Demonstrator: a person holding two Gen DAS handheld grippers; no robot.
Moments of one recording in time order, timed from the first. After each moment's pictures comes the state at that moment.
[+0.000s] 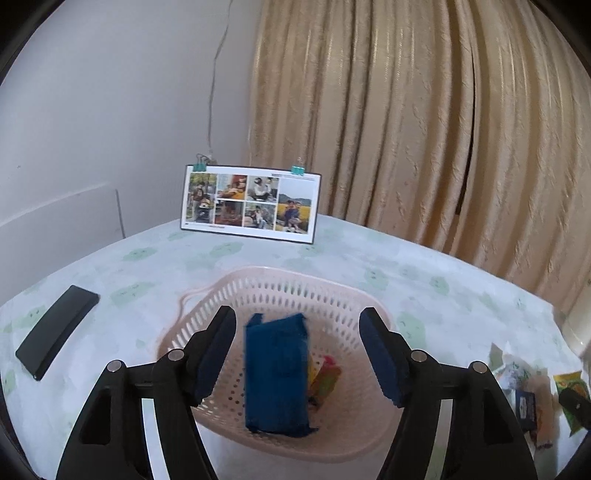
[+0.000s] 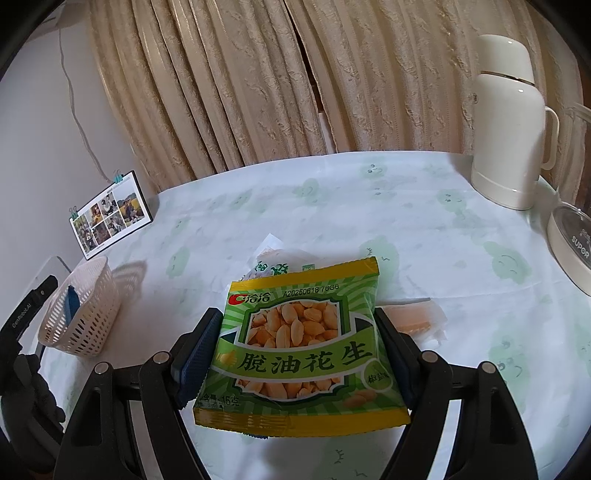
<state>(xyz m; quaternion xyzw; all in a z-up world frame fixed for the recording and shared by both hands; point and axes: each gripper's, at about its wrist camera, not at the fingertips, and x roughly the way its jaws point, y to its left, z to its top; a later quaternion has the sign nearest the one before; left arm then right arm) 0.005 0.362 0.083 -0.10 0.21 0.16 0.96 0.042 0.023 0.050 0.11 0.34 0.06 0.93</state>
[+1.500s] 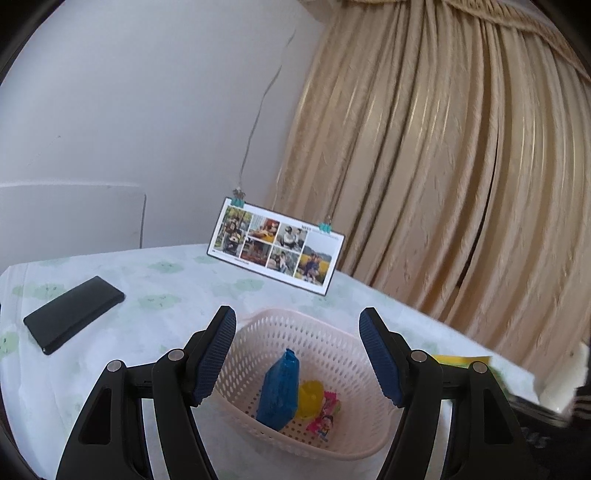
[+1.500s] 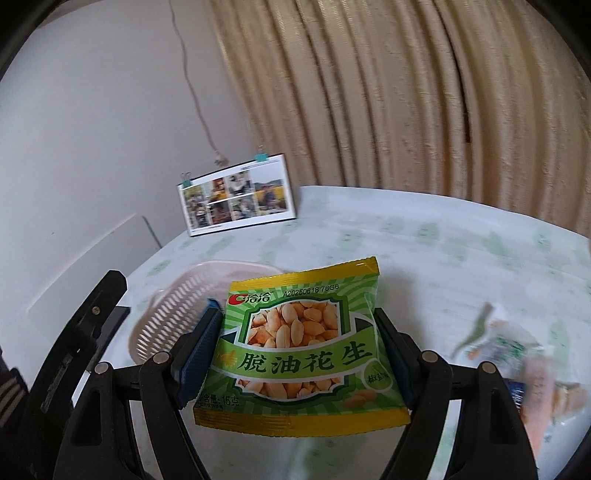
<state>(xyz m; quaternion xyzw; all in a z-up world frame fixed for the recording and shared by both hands) -0.049 0.391 0.101 -0.18 0.08 0.19 0.96 0.069 0.215 0.098 0.04 0.31 0.26 0.91</state>
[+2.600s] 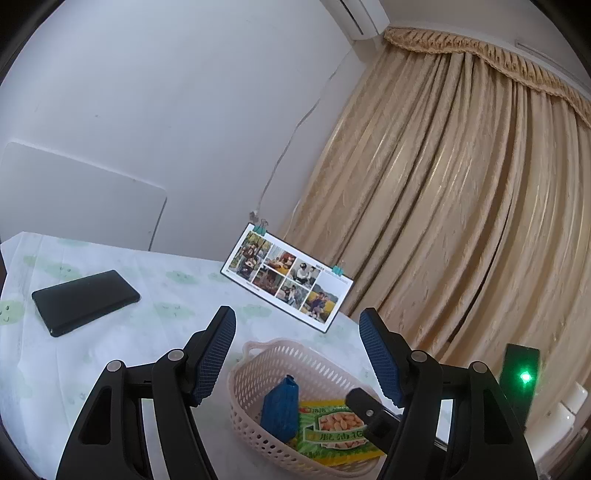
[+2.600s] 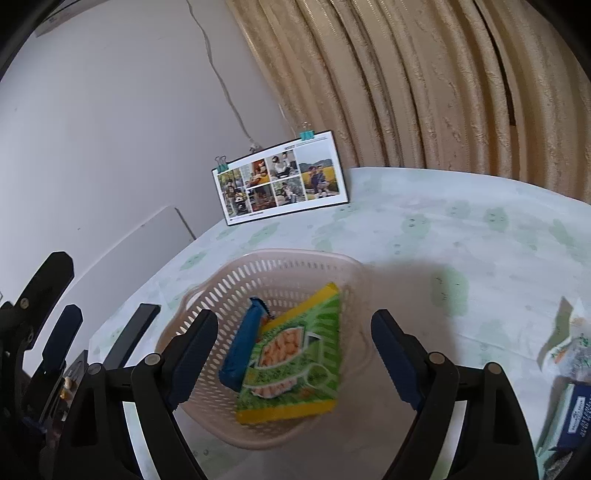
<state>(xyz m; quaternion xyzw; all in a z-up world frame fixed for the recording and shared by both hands) -0.082 0.414 0.105 -0.25 0.02 0.21 0.95 0.083 0.261 0.073 0.07 0.32 0.31 0.89</state>
